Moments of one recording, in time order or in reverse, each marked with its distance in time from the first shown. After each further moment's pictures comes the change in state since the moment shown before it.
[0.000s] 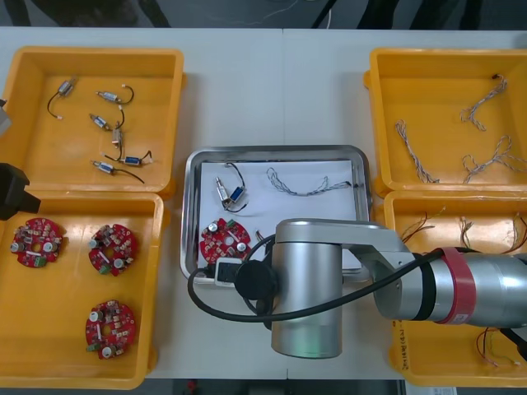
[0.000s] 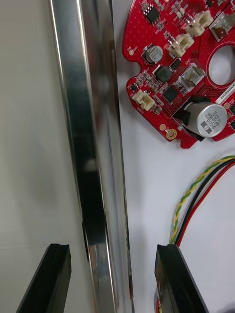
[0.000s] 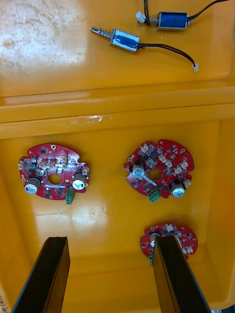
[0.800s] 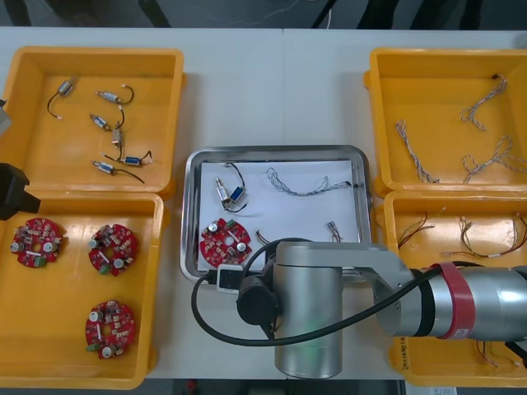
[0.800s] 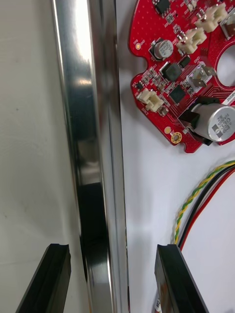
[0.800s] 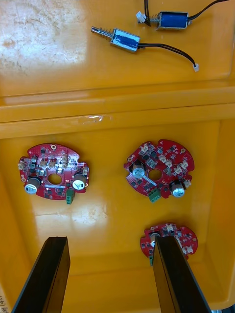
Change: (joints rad) right arm 0.037 -0.001 0.046 0.003 0.125 -0.033 0.000; left arm 0.000 0.000 0.000 0.001 0.000 0.000 0.000
